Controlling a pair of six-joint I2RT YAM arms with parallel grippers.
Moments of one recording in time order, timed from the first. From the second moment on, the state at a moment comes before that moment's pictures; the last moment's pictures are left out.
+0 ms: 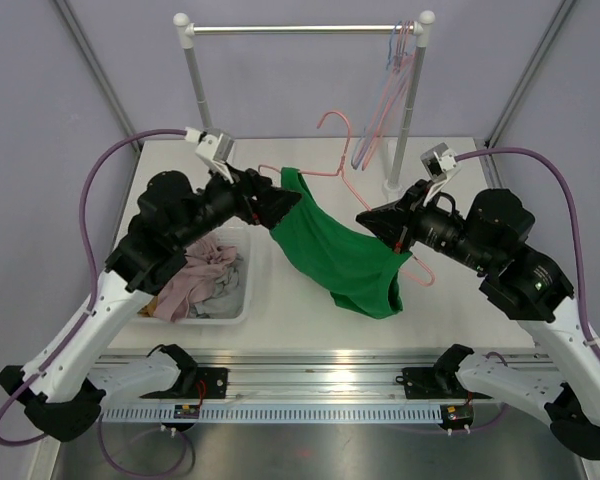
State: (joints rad) left arm -0.63 1.01 1.29 -0.30 0.19 -0.42; right arm 0.72 0.91 1.38 -0.53 -0.19 0.36
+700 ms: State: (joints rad) left arm -0.76 1.11 1.31 -0.29 0.06 -0.36; right arm 0.72 0.85 1.35 -0.55 -0.21 0.38
